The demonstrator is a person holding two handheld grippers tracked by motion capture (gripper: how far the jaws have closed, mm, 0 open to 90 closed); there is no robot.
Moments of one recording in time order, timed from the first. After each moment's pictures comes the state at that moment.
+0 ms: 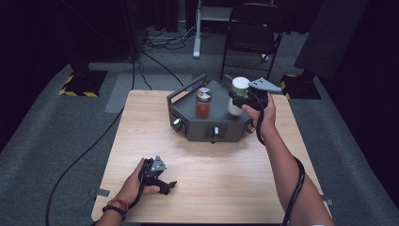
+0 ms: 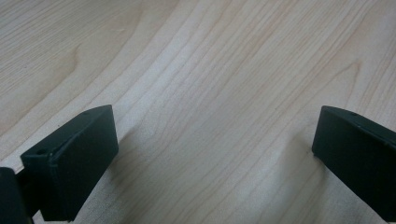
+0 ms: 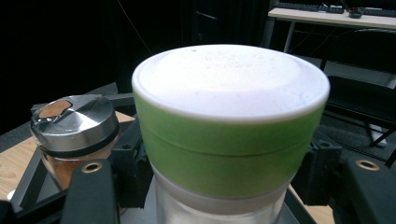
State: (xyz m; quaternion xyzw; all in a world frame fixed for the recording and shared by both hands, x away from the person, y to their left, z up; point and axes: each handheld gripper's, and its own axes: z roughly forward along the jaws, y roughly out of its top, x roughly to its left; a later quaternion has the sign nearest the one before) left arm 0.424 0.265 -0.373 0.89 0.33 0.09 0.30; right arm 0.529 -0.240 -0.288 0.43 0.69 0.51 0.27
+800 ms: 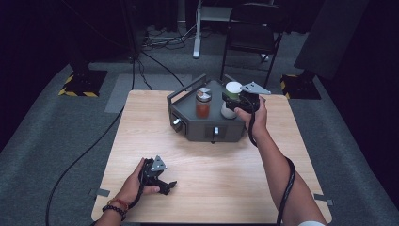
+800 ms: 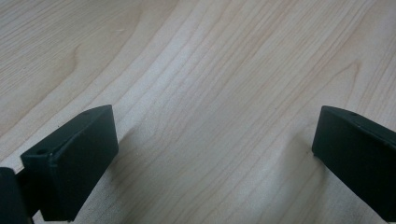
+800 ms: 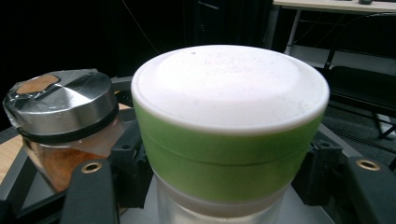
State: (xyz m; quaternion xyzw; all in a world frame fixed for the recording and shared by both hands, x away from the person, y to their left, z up) left arm 0.424 0.265 -0.373 0.89 0.33 0.09 0.30; right arm 0.537 -0.223 -0.310 0.44 0.70 0.51 0.26
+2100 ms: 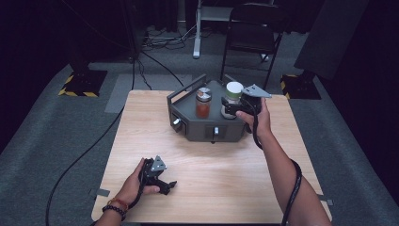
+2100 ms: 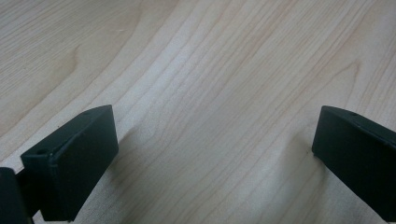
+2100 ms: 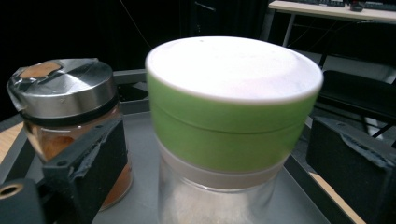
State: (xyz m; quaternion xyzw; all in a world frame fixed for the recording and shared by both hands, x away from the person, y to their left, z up) left arm 0.424 0.265 -0.373 0.89 0.33 0.09 0.30; right arm 0.526 -0.222 -0.311 0.43 0.70 0.50 0.28
